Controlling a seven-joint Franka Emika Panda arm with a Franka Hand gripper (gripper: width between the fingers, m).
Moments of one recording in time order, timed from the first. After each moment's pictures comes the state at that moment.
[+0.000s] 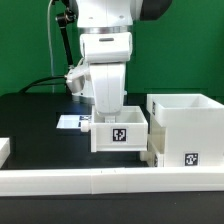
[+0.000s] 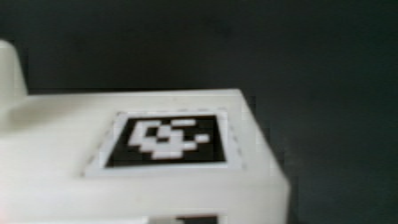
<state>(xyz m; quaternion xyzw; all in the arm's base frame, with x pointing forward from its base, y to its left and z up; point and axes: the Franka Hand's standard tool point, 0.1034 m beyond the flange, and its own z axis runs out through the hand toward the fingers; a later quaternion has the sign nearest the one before) 0.547 -0.019 0.064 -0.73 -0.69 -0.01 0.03</state>
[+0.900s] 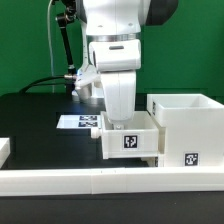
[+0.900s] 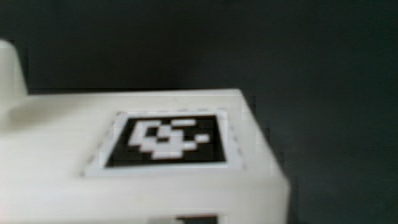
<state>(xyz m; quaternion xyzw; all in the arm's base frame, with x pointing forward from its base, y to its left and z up) 0.544 -0.004 0.053 -0.72 -0.69 0.00 0.04</state>
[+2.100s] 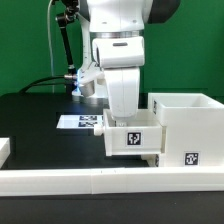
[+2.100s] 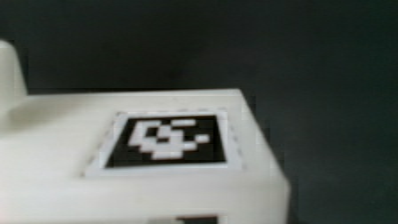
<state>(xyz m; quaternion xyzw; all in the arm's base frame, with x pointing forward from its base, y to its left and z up) 0.546 0.002 0.058 -0.72 -0.70 0.00 0.04</state>
